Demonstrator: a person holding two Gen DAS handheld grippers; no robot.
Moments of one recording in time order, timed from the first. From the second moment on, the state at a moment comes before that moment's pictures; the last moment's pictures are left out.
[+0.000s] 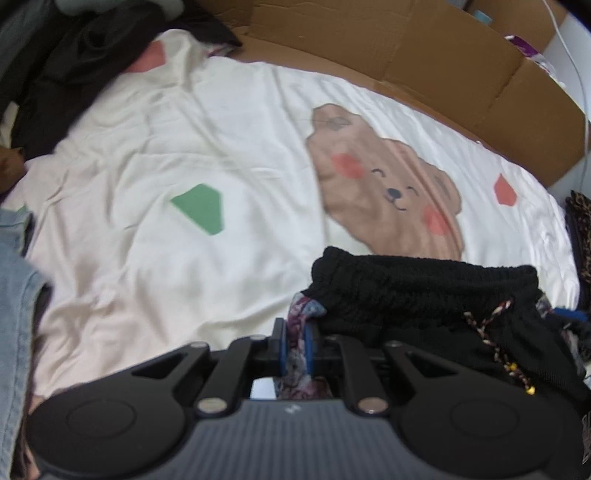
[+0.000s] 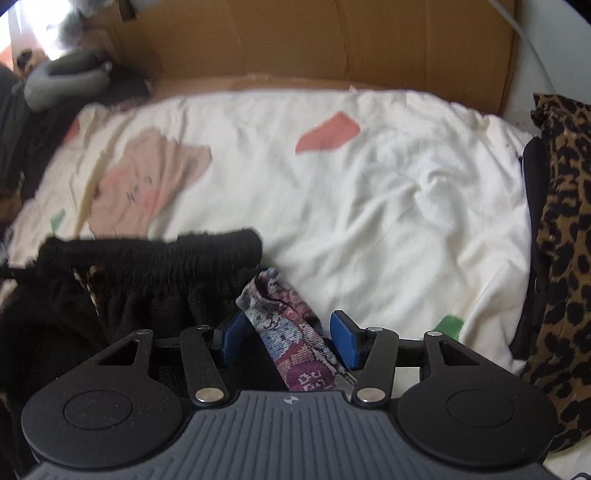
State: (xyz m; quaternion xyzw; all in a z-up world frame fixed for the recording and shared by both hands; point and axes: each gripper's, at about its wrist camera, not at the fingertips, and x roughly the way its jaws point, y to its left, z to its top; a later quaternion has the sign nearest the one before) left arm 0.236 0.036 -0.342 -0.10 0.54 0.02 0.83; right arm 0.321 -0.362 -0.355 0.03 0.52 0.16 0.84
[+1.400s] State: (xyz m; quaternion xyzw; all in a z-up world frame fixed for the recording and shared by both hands) left arm 0.274 0.045 -0.297 -0.08 0.47 -0.04 0.88; right arm 0.350 -0.306 -0.307 -0.11 0.46 0.21 0.85
